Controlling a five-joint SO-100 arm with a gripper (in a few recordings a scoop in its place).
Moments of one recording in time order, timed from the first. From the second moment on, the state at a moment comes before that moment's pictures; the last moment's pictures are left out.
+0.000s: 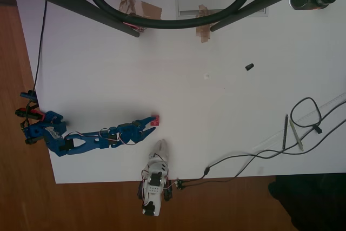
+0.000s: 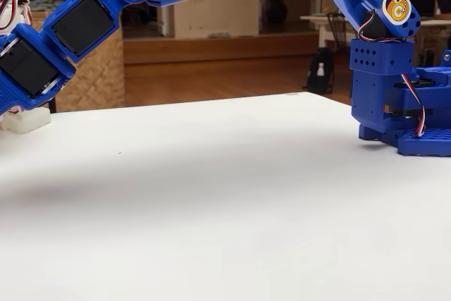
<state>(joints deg) -1.8 48.4 60.6 20.7 -75.8</state>
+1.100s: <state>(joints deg) 2.0 143.3 151.5 43.9 -76.4</state>
